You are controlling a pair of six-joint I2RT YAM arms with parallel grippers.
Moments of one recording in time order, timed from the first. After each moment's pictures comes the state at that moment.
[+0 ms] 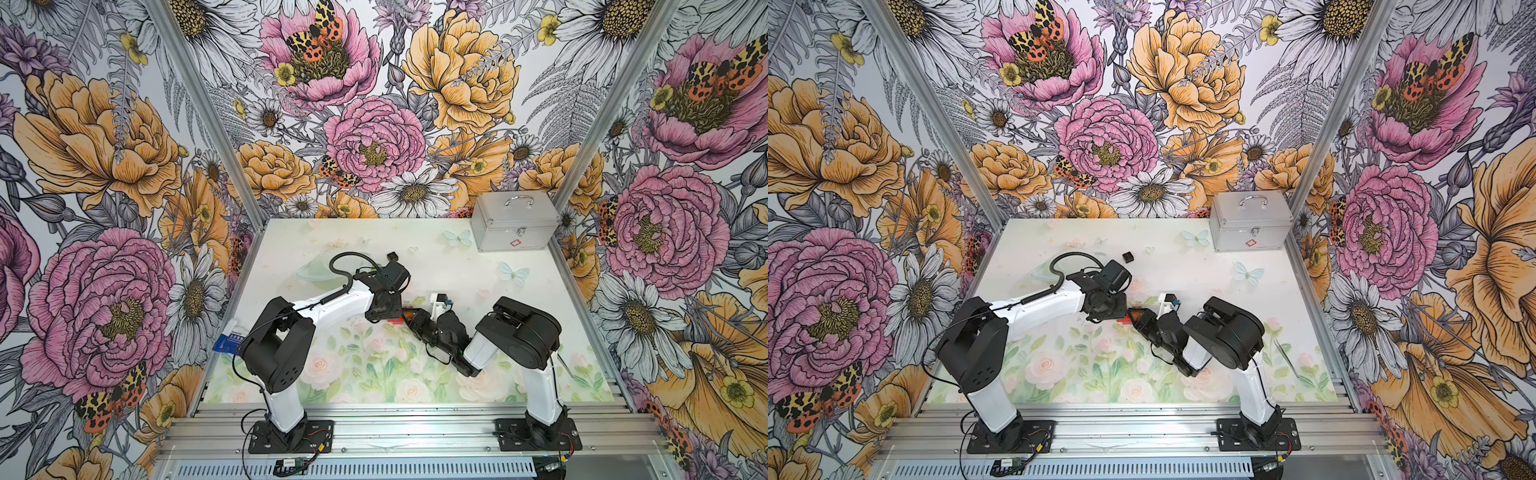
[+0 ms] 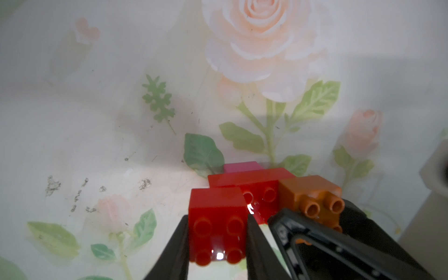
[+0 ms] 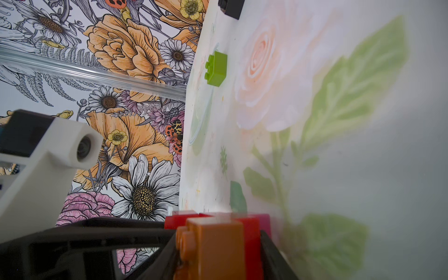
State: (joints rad) left arm -0.70 1.76 1.23 -0.74 -0.10 -0.70; right arm 0.77 2.05 0.54 1.24 -0.06 1.32
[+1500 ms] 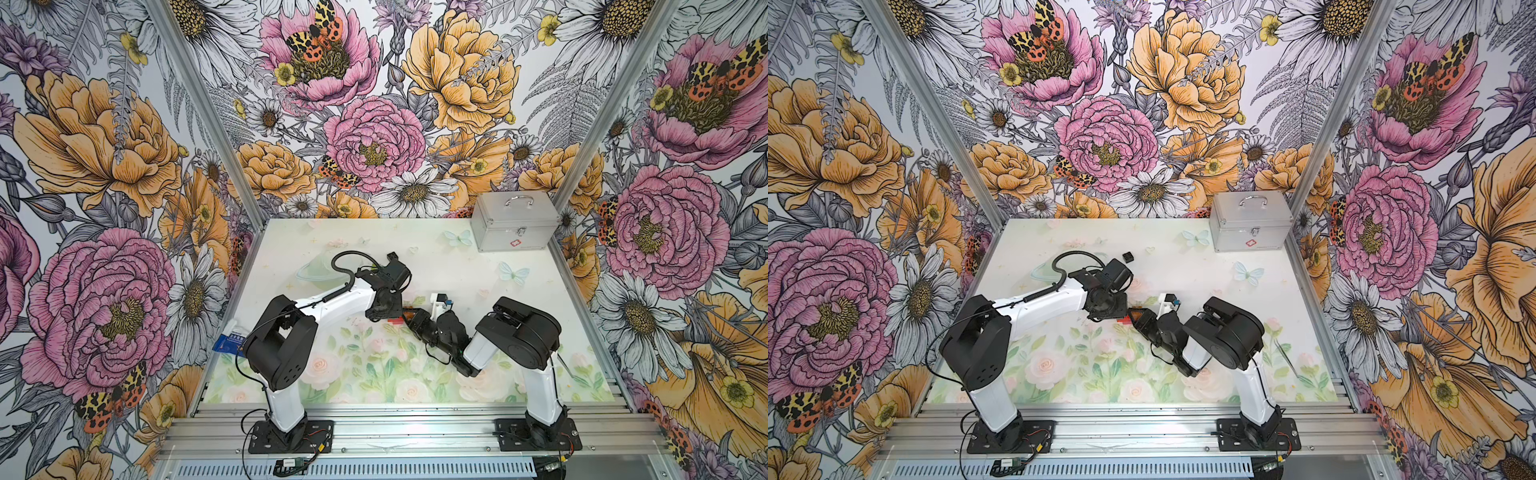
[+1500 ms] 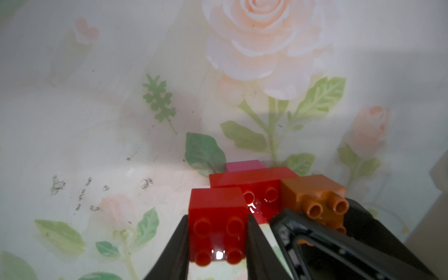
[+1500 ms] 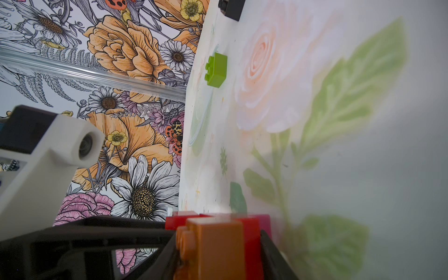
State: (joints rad) left arm -0.70 1.79 1.26 -0.78 -0.10 -0.69; right arm 0.77 2.05 0.54 1.24 -0.06 1.32
